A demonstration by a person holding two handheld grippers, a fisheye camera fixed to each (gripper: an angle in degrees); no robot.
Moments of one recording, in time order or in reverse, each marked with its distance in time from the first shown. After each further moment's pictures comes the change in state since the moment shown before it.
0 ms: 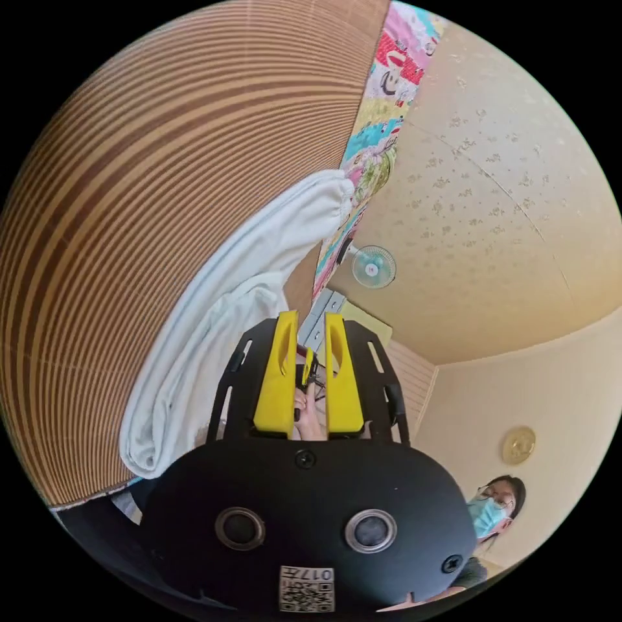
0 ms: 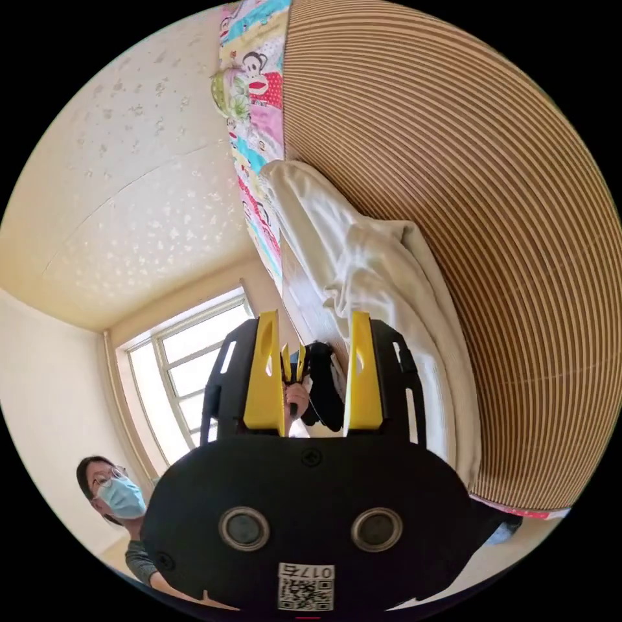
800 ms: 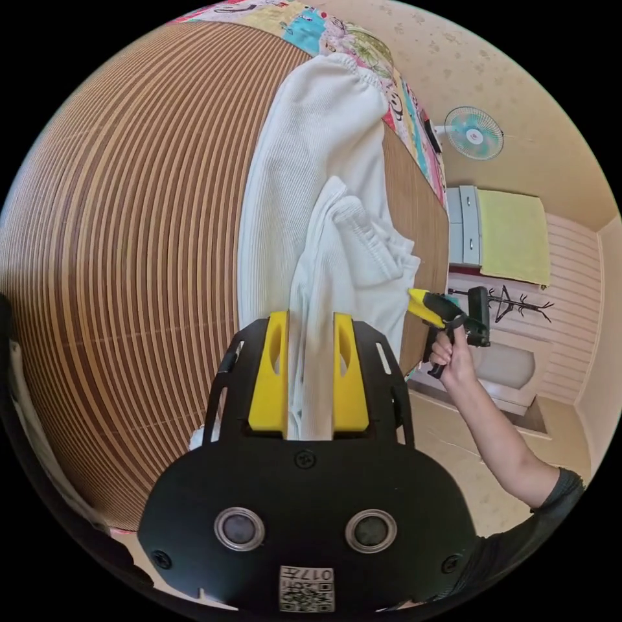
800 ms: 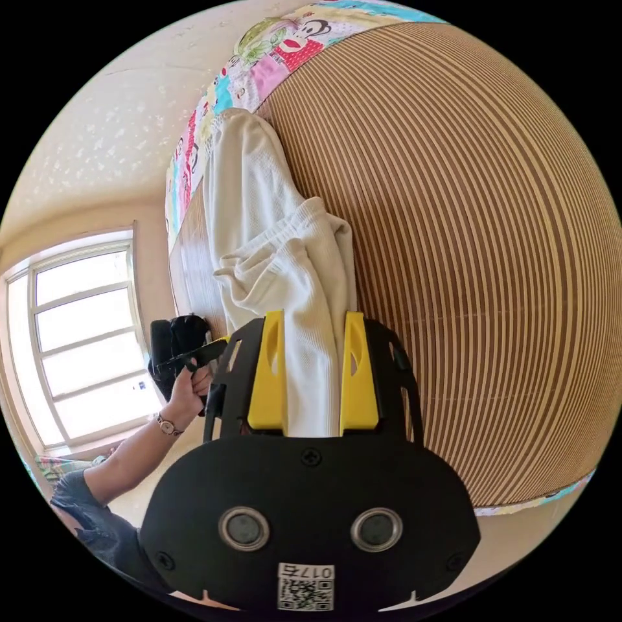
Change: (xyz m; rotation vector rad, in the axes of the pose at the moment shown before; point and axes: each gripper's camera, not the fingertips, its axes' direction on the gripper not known) left arm -0.063 0.093 0.196 -0.383 -0.796 0.371; right arm -0.006 0.031 0.106 -0.159 0.769 -0.078
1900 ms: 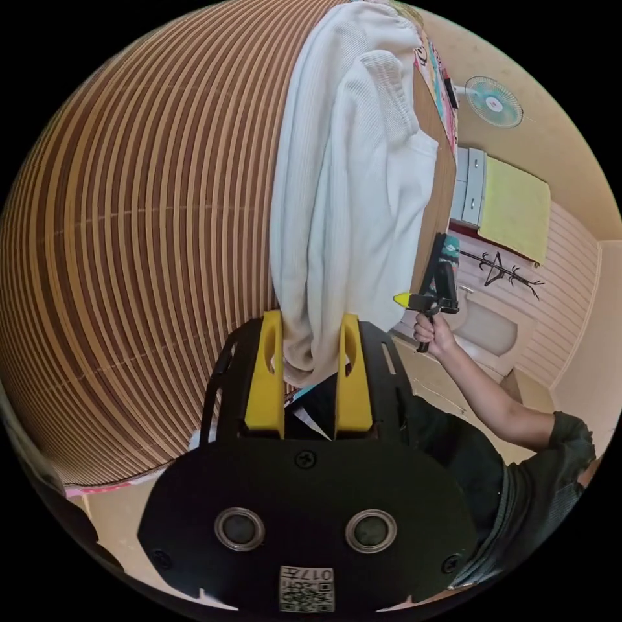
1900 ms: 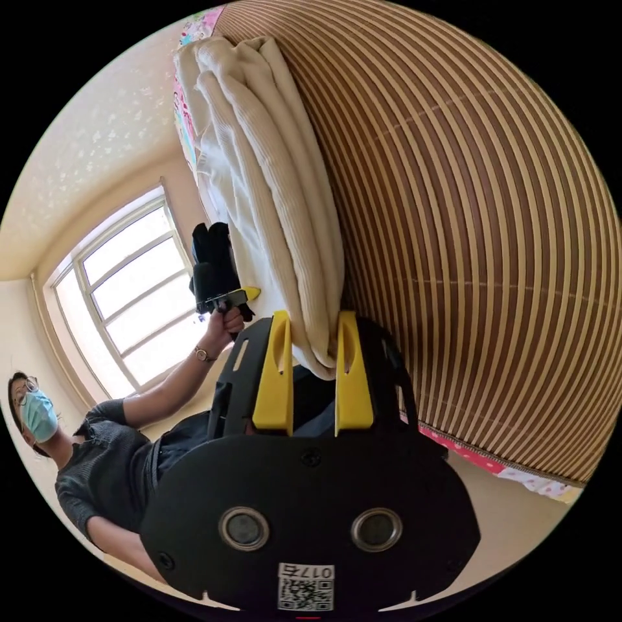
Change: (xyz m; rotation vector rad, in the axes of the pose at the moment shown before) left arm -0.082 0.120 -0.071 -0.220 0.150 -0.052; right arm 0.098 0.084 -0.003 -0.397 -0.496 0.034
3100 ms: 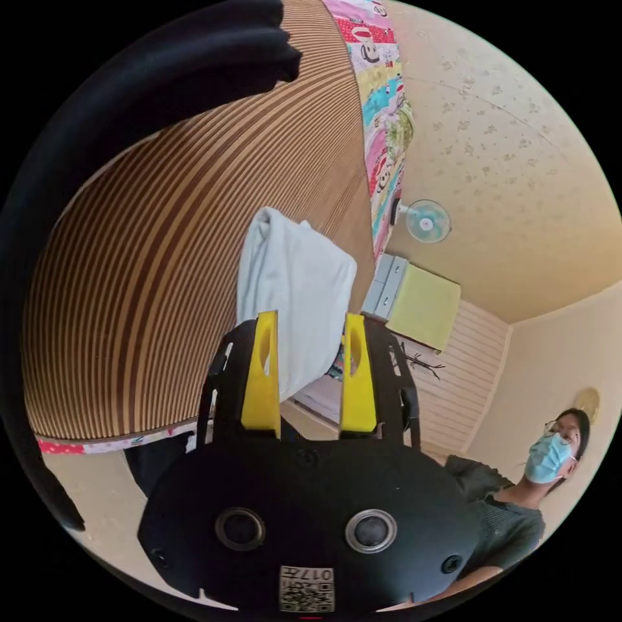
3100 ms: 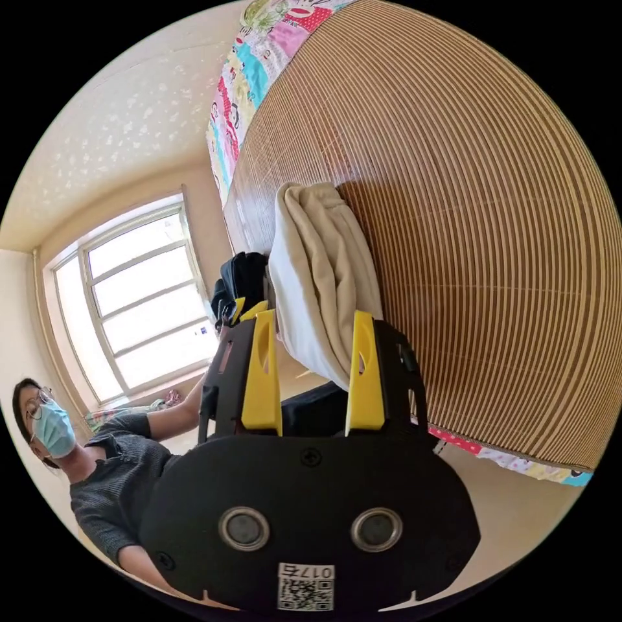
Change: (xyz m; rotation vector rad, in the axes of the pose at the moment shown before) left arm 0.007 0.035 -0.179 0.424 0.360 -0.222; right arm -0.118 -0.047 -0.067 0.215 0.102 -0.118
